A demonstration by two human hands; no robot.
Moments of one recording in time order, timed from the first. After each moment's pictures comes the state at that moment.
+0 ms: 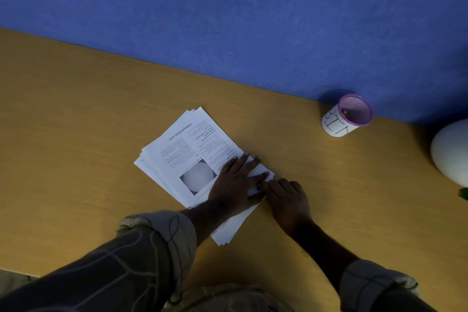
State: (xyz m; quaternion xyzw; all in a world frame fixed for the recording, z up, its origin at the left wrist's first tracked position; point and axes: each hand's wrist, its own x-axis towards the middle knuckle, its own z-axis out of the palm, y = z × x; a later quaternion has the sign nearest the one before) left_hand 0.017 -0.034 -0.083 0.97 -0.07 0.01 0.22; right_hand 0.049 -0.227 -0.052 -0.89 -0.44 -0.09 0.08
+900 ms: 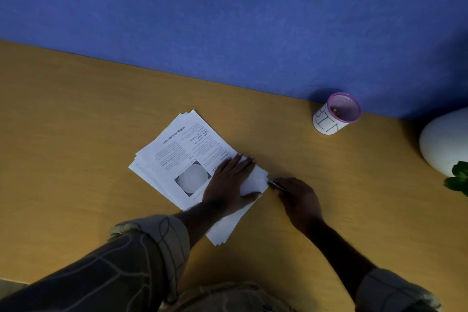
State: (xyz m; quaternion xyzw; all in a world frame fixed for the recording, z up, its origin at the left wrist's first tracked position) left_hand 0.017 -0.033 -0.088 0.97 -0.05 0.01 0.23; right_hand 0.057 -0.252 -0.033 -0.93 -0.26 0.07 0.26
